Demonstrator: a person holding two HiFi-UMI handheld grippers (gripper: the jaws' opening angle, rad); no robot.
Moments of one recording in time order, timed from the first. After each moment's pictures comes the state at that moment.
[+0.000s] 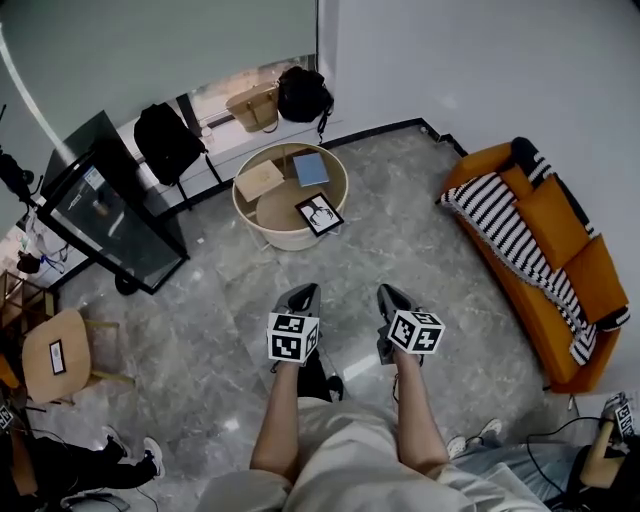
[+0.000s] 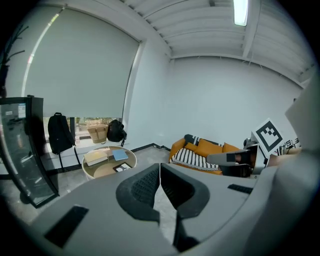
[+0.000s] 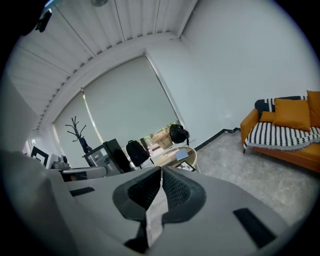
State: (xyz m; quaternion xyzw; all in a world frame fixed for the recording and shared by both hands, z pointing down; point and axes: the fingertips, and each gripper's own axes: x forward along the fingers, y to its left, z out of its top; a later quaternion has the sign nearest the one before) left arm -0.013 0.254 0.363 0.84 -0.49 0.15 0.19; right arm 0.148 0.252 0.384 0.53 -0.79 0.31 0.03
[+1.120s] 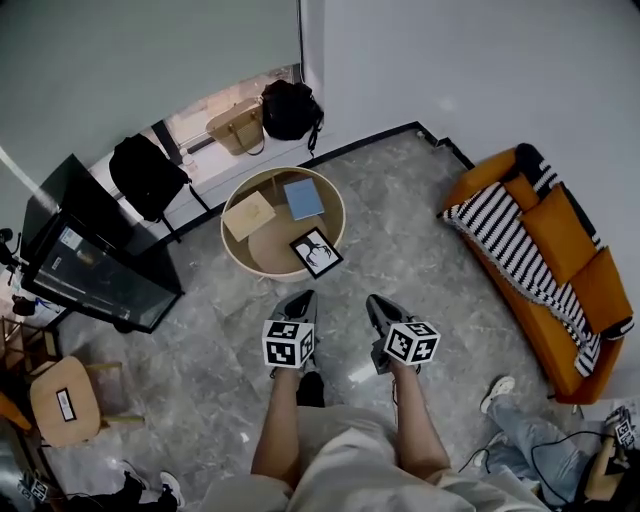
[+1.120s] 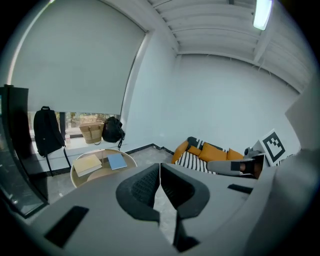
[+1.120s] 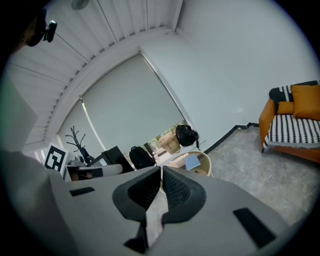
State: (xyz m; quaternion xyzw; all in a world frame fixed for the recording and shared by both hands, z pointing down) left arm -0.016 0.023 0.365 0.85 -0.47 0.14 0.21; right arm 0.120 0.042 0.383 0.49 -0.81 0.33 0.00
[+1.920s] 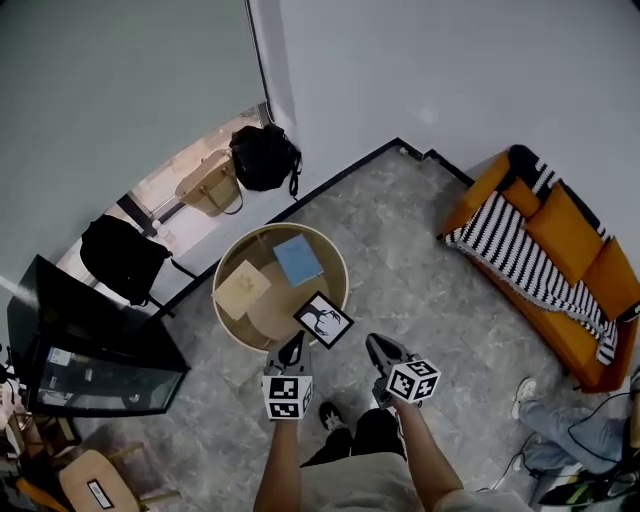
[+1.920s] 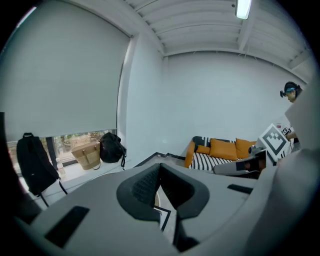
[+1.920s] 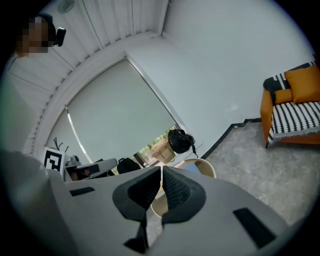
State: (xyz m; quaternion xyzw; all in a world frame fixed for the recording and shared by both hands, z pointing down) left arm -0.061 -0.193 0.382 0.87 -0.45 0.16 0.11; right arm 0.087 -0.149 0.437 0.53 -0.77 0.35 -0.05
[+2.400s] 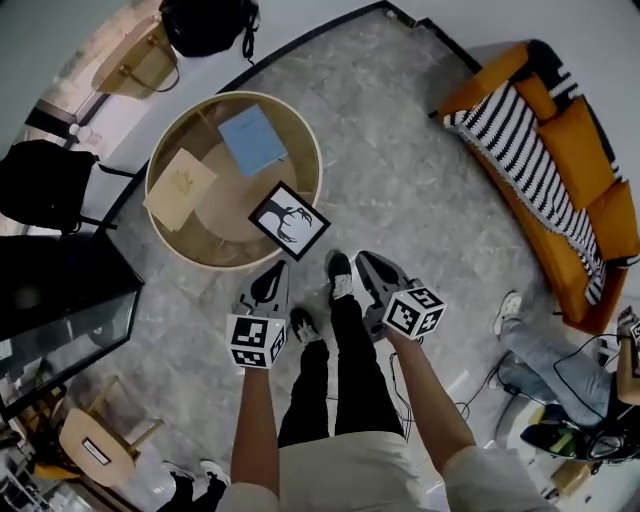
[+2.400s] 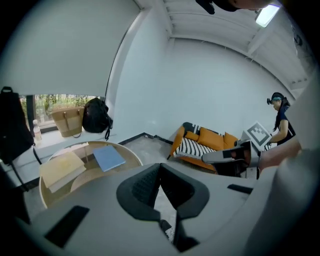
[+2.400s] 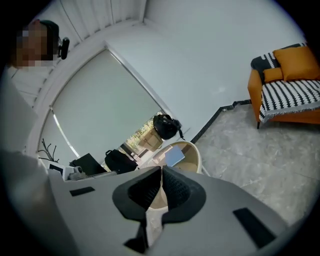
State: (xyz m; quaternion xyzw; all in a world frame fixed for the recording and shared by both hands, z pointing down) left arm -0.020 -0.256 0.589 0.89 -0.36 0.19 0.20; right arm 0.130 -0.227 0.614 0.54 -0.74 0.41 -0.04
